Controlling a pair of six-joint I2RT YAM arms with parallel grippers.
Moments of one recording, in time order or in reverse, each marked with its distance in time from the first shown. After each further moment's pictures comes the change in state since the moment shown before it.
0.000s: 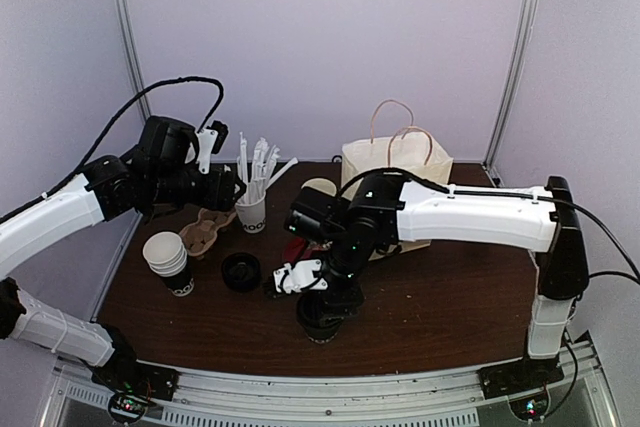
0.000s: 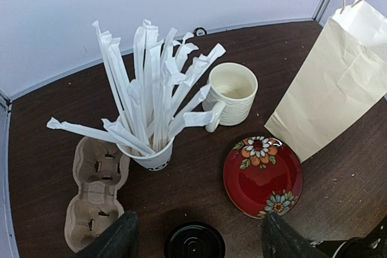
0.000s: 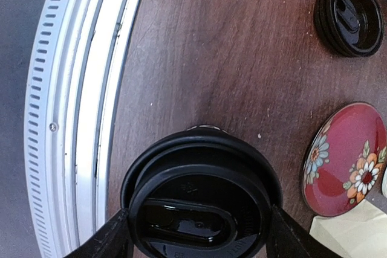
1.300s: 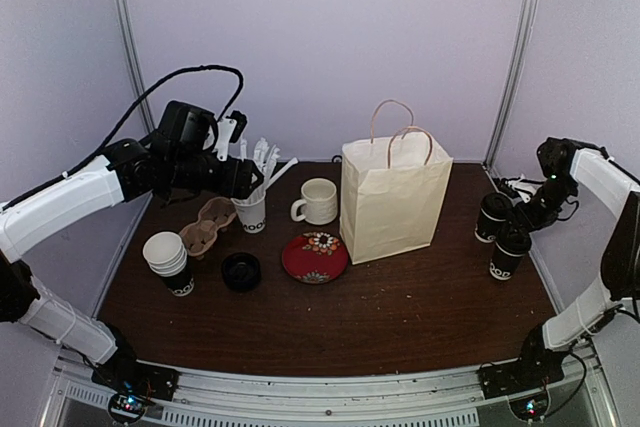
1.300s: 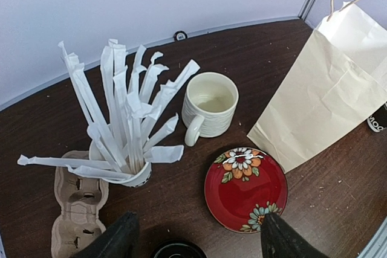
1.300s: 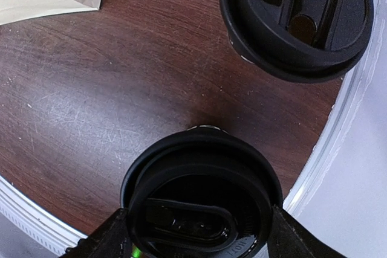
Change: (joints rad) left arm 0.000 0.140 0.133 0.000 0.069 0.018; right arm -1.388 -0.493 -0.521 -0.093 -0.035 0.035
